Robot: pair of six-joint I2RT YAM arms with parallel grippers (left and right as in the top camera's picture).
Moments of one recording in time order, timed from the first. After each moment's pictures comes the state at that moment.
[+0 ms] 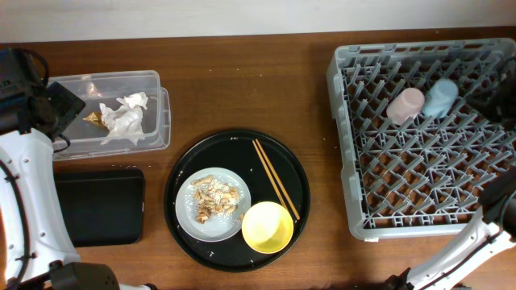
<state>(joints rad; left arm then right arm) 0.34 1.61 1.68 -1.10 -0.26 -0.54 -0.76 2.29 2.15 -1.28 -0.88 -0.01</state>
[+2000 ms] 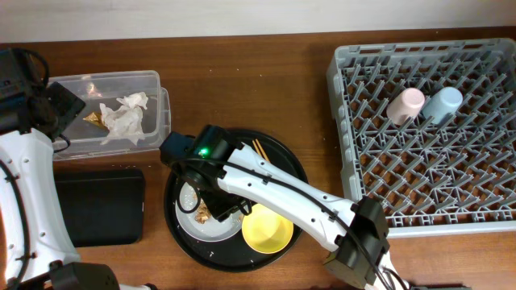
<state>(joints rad) 0.34 1.61 1.68 -1.10 -0.26 -0.54 1.01 2.12 2.14 -1.69 0.03 0.47</state>
